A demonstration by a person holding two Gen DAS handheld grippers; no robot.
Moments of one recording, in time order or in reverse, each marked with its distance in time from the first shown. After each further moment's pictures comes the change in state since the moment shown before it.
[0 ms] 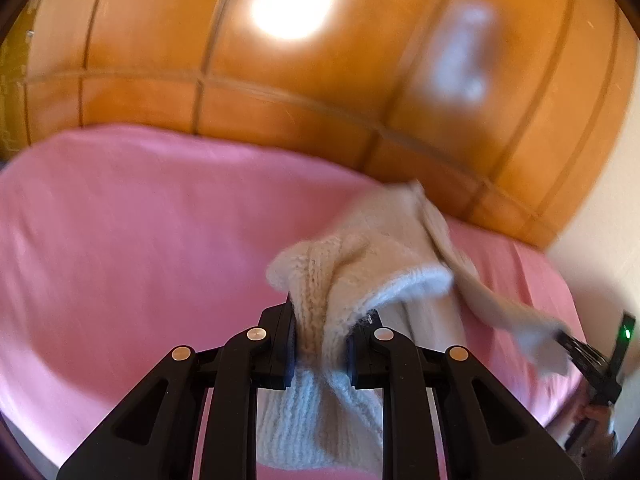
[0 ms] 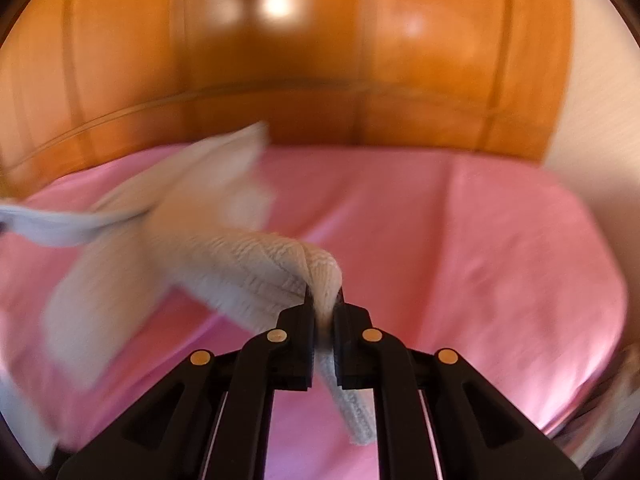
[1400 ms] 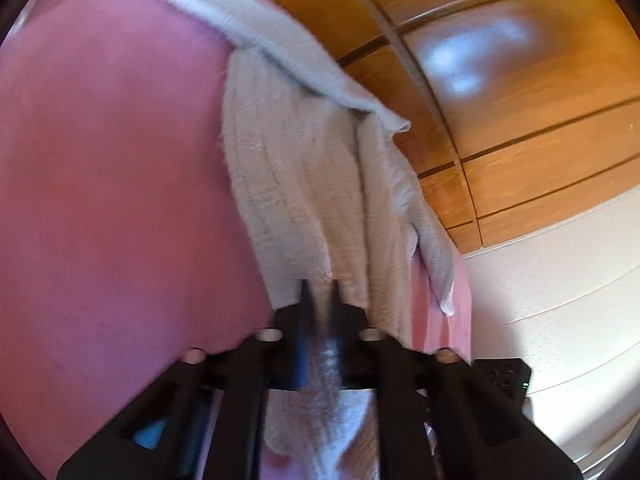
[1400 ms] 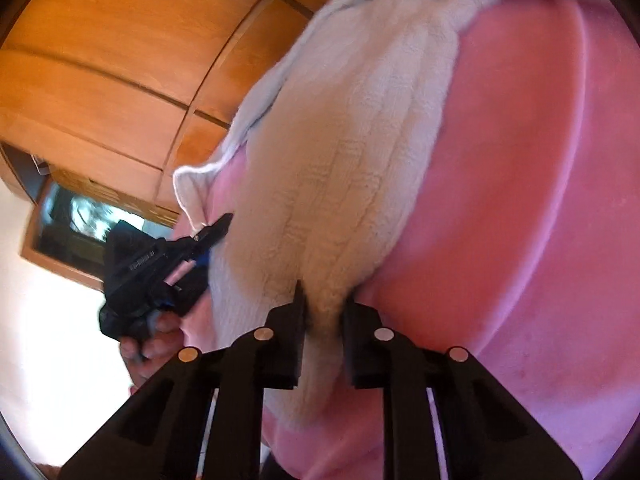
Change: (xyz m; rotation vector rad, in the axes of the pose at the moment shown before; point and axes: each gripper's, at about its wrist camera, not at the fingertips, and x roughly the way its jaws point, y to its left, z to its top) left arm 0.127 0.028 -0.045 -0.362 0.344 -0.394; right arm 0.073 0.114 -0.040 0.329 0.438 0.820
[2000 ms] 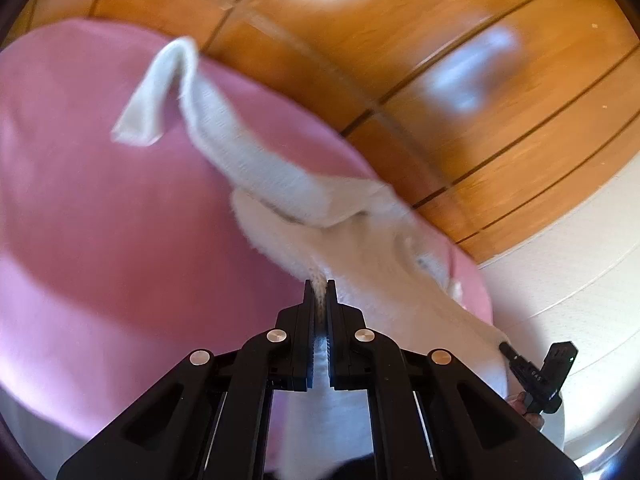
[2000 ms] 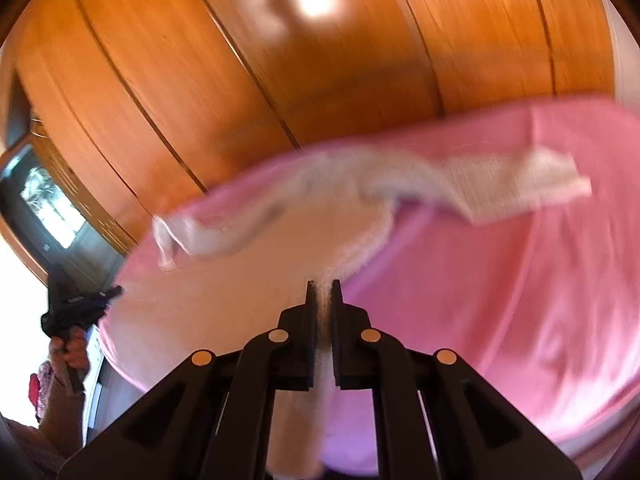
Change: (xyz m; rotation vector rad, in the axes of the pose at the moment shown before) left arm -0.177 -0.005 -0.035 0.061 -0.117 0.144; right arm -0.165 0.016 -0.034 -0.184 -0.249 -0.298
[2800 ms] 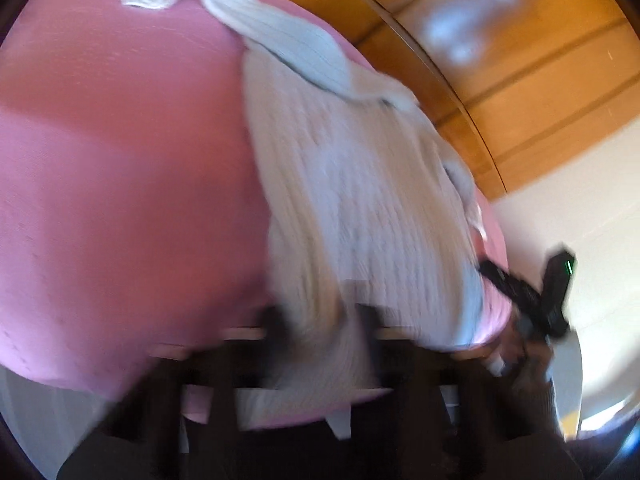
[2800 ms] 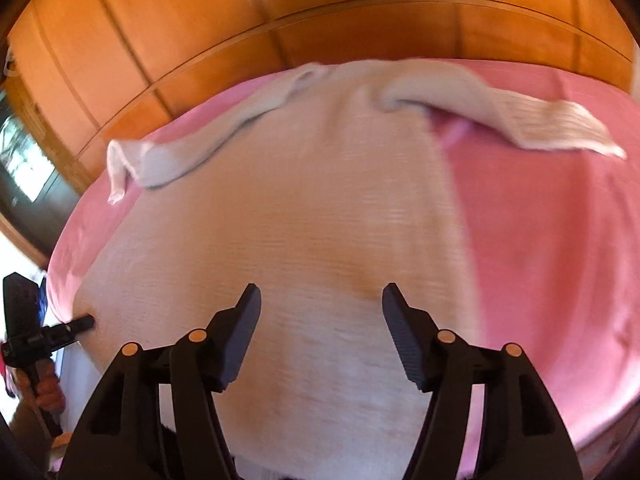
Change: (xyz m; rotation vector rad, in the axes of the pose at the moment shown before) left arm 0.055 0.025 -0.097 0.097 0.148 -0.025; right arm 0.128 0.039 -0.030 -0.109 0.113 -0.089
